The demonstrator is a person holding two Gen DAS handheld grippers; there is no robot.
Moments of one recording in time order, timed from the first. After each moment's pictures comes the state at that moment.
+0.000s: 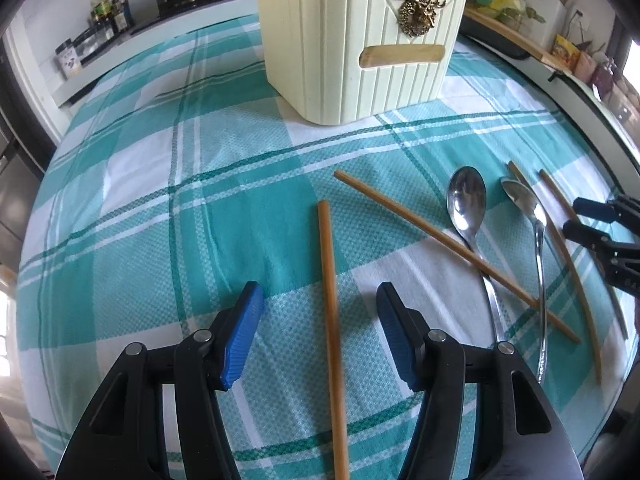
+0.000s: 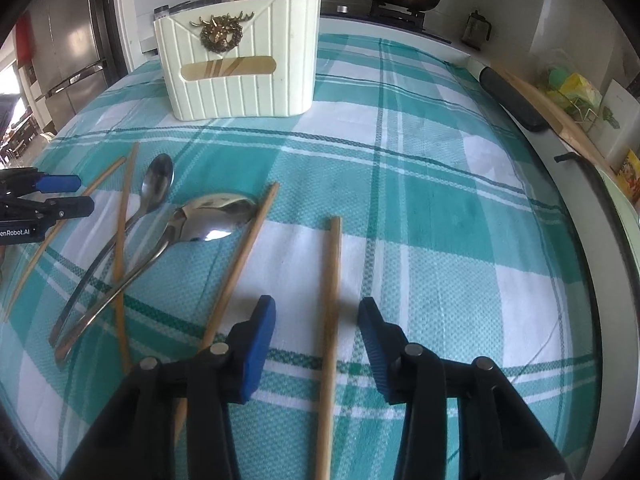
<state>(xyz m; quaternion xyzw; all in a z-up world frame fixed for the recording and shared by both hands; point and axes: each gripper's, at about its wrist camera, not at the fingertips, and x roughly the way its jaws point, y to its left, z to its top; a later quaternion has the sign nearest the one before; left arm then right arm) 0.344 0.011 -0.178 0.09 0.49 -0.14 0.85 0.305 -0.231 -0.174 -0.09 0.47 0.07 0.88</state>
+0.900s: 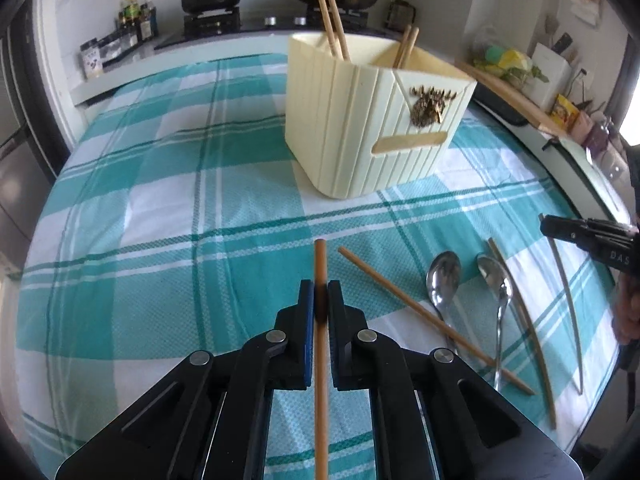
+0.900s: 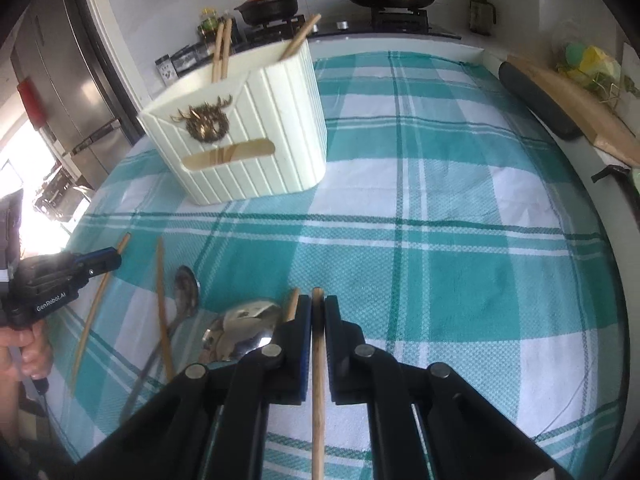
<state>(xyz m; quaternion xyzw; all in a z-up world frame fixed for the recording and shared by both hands) 0.345 0.025 -0.131 0.01 0.44 -0.14 0.89 0.353 -0.244 -0.132 0.03 0.45 0.13 0.88</state>
